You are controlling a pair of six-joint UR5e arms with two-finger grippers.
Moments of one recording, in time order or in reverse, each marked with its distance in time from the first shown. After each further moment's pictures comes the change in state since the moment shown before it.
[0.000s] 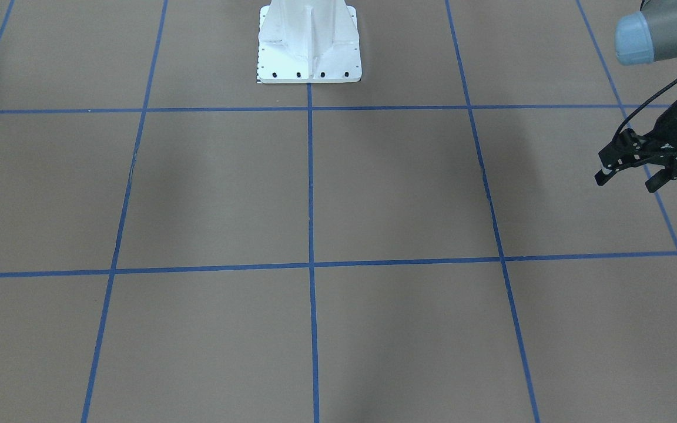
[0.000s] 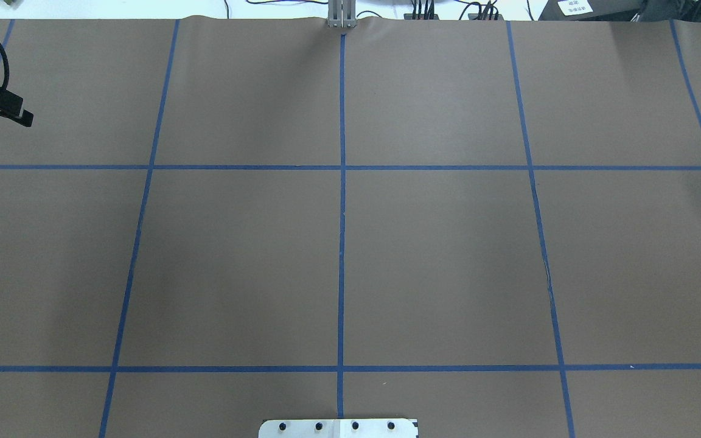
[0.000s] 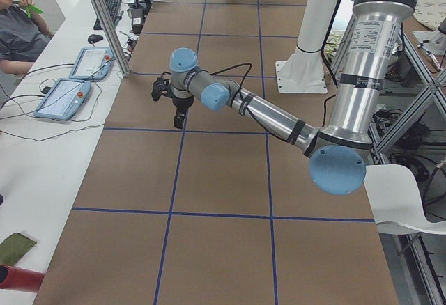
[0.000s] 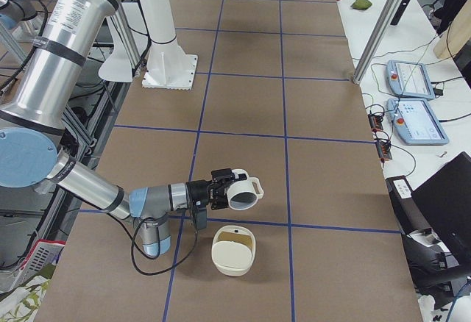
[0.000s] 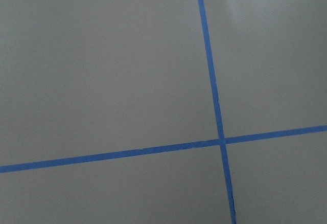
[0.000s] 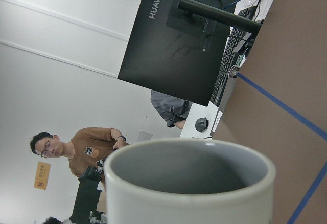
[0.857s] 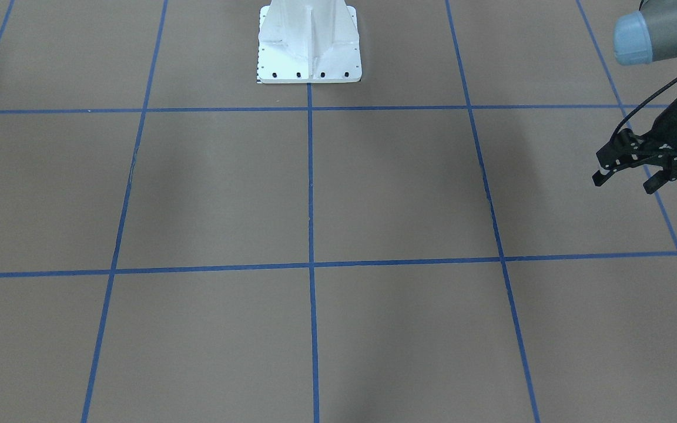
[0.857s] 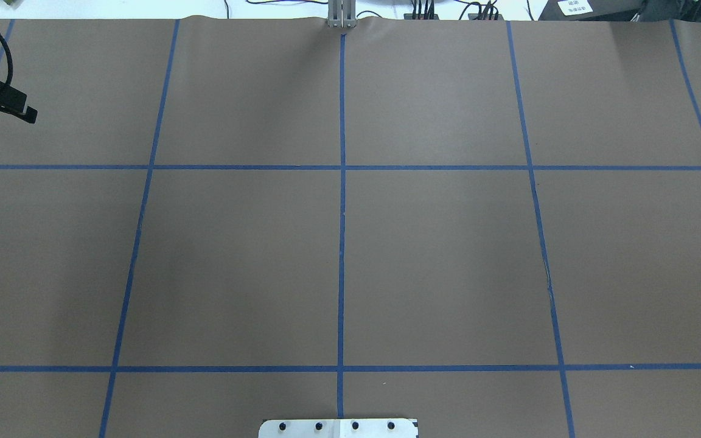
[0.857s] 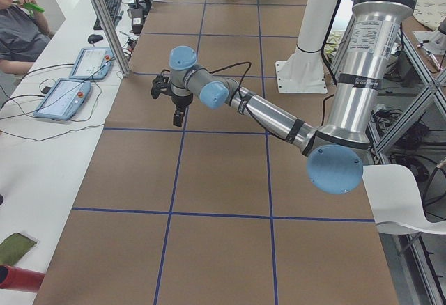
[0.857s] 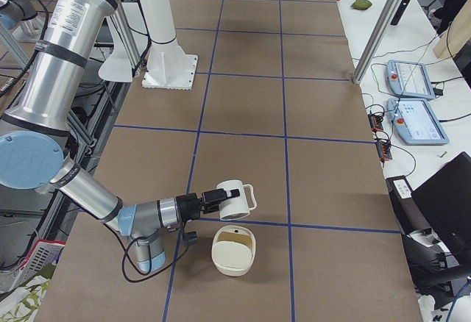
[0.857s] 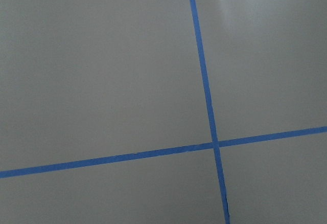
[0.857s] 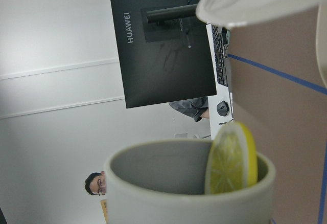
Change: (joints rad) left arm 0.002 -0.012 0.001 0.001 -0.001 0.000; right arm 0.047 0.047 -0.187 0.224 0.001 0.394
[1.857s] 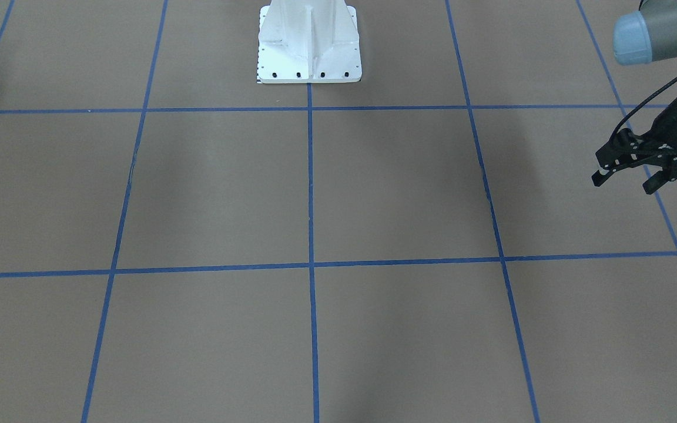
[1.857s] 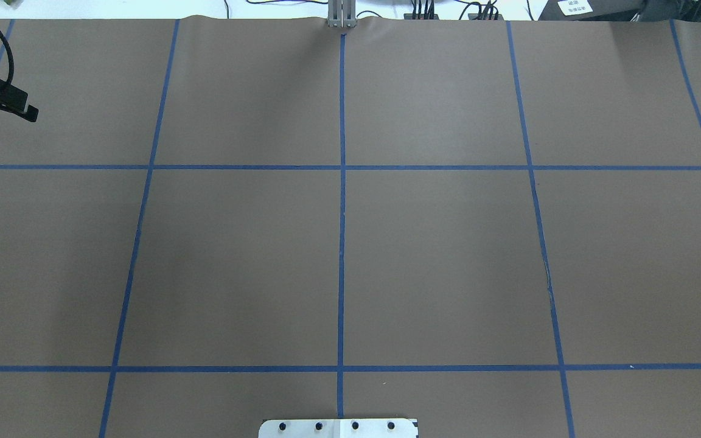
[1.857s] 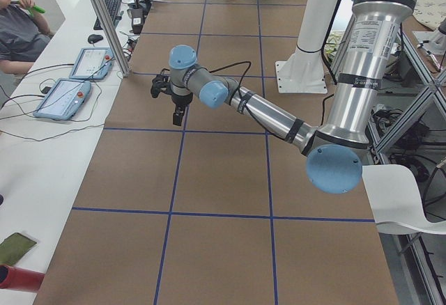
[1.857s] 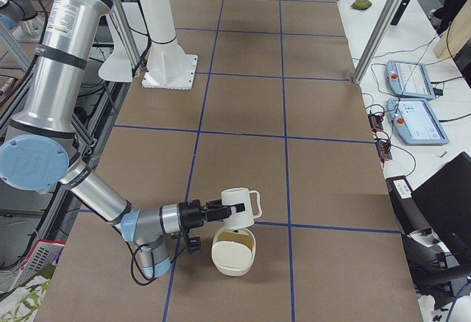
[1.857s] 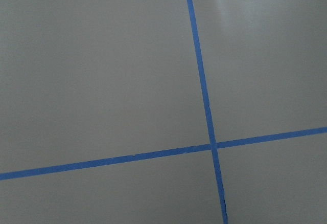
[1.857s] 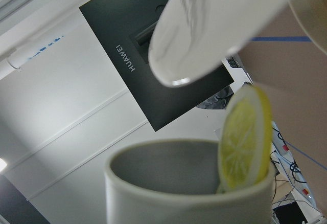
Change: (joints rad) left arm 0.000 -0.003 0.000 -0.001 0.000 0.000; right arm 0.107 0.070 -0.064 0.025 0.000 0.432
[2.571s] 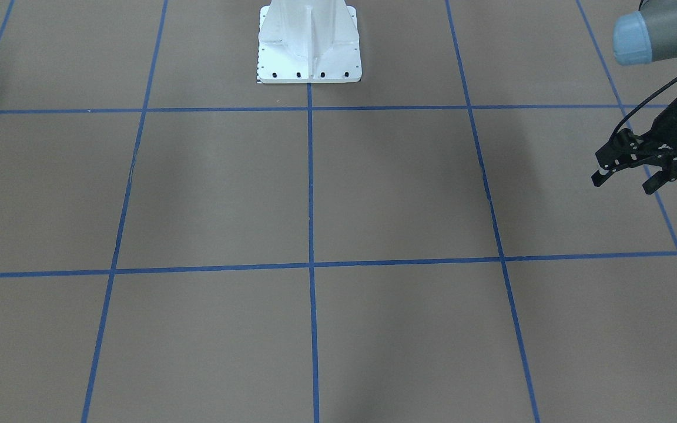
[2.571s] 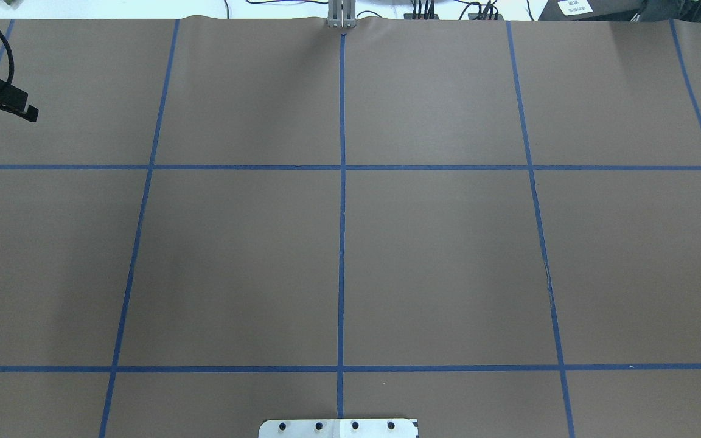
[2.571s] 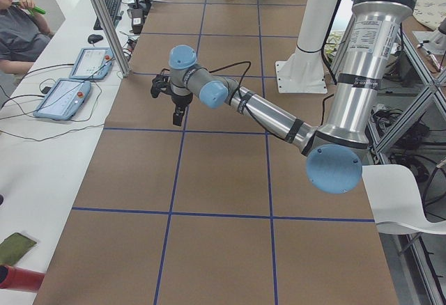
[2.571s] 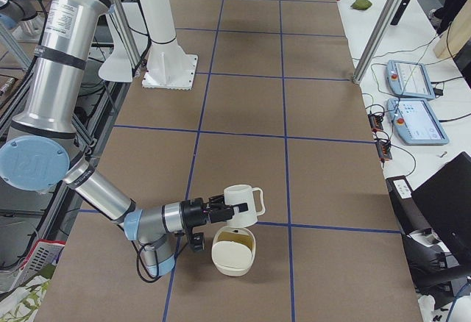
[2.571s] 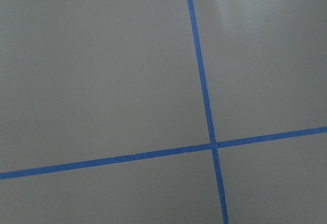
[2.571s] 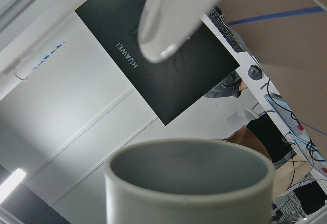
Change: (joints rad) left arm 0.000 0.000 0.000 0.000 0.000 0.000; right arm 0.024 0.013 0.011 0.012 0.002 0.099
